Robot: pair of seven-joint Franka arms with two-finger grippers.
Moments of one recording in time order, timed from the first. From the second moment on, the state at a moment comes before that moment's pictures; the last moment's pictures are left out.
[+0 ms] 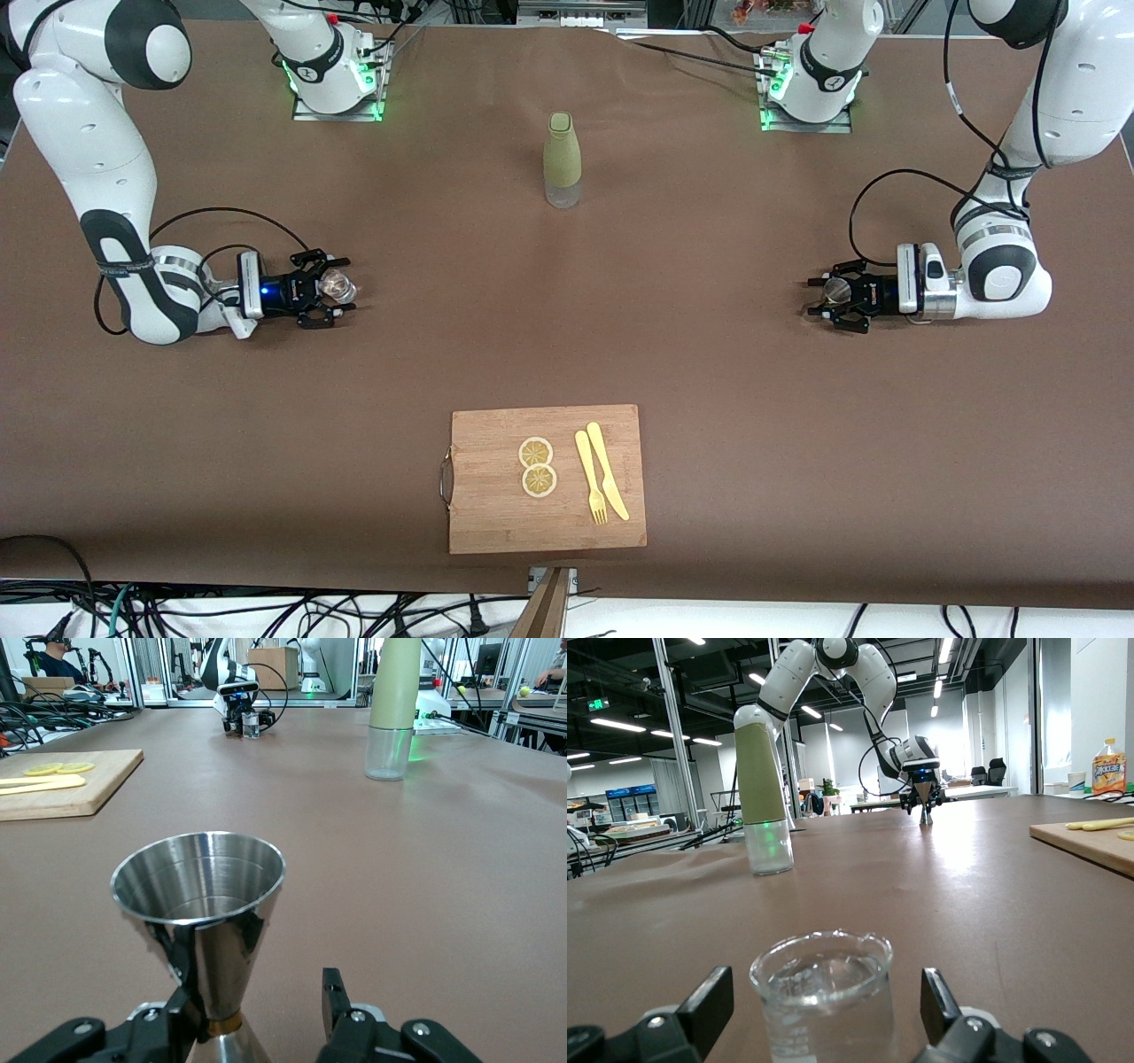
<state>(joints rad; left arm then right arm) 0.29 0.70 0.05 -1.99 -1.04 1.73 2.75 -0.25 0.95 -0.06 -1.80 1.10 1.41 -2.70</state>
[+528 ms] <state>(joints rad) 0.29 0.70 0.05 -1.99 -1.04 1.72 2.75 -0.23 0.95 -0.06 -1.81 1.11 1.41 -2.70</state>
